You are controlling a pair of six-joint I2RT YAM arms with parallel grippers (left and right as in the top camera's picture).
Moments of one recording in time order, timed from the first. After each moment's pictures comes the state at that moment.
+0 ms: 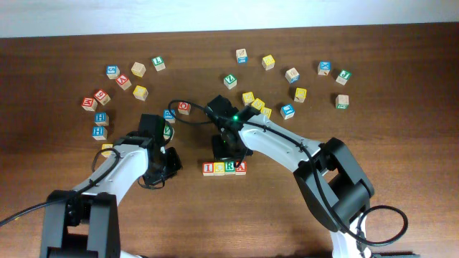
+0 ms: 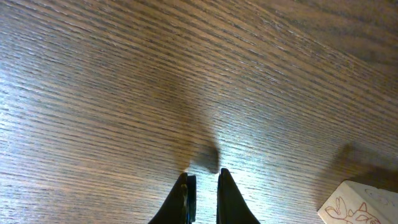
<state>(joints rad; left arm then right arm) -0.13 1.65 0.86 -0.67 0.12 -0.53 0.68 2.08 1.47 -0.79 -0.13 0.56</state>
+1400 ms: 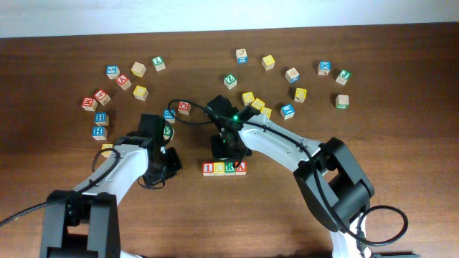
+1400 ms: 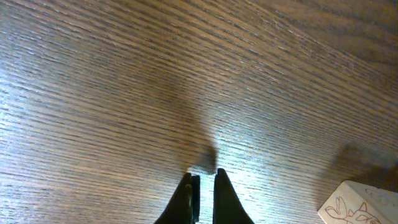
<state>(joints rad) -0.13 1.65 0.86 -0.67 0.12 -0.53 0.67 2.08 1.47 -0.78 -0.17 0.56</state>
